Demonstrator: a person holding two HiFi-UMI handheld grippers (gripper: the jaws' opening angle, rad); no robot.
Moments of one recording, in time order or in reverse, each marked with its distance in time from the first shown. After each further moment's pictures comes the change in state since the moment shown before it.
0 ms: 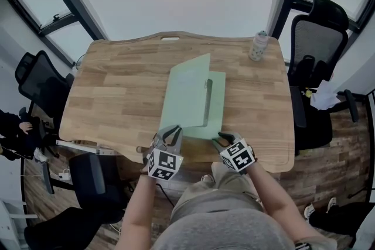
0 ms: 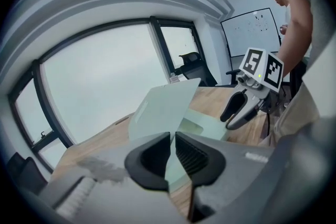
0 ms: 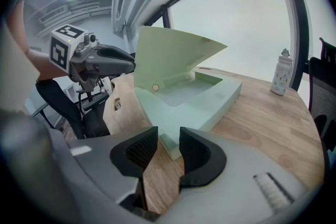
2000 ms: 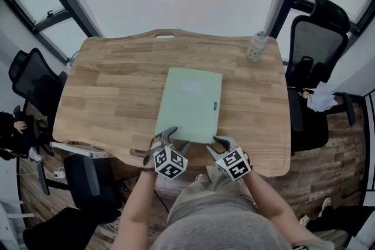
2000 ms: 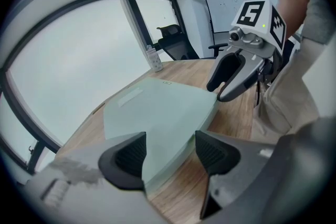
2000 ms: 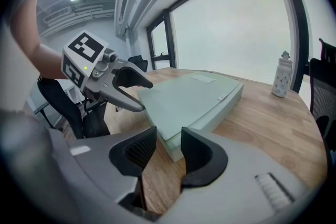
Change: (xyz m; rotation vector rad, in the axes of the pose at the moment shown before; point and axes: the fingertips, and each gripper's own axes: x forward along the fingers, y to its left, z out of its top) left arm 0.050 -0.045 -0.051 0.151 0.259 -0.181; right arm -0.002 0.005 0.002 -0.017 -0.047 0.005
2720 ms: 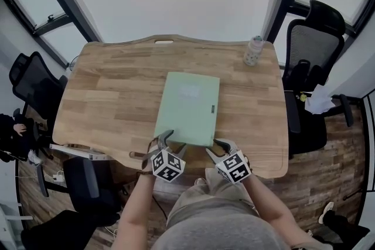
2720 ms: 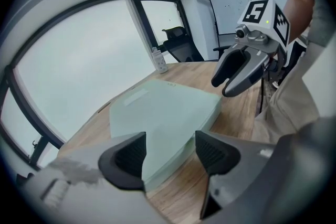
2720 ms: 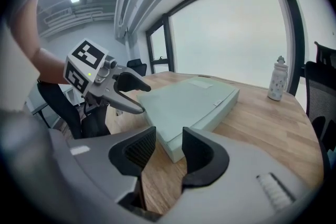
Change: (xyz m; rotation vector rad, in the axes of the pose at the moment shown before) left arm -0.008 0.006 0.000 -0.036 -0.017 0.045; right arm -0.015 0.000 0.009 0.003 -0.039 -0.018
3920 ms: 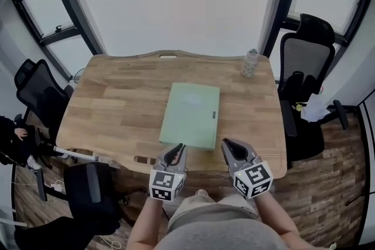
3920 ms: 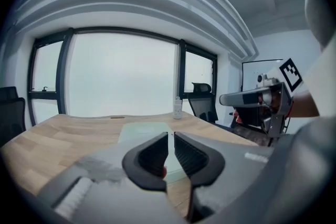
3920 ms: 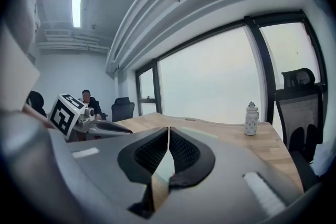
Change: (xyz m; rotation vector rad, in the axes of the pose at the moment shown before) left arm -0.131 0.001 0.080 -0.487 -0.482 0.068; right arm -0.136 0.021 0.124 0.073 -0.439 -0.163
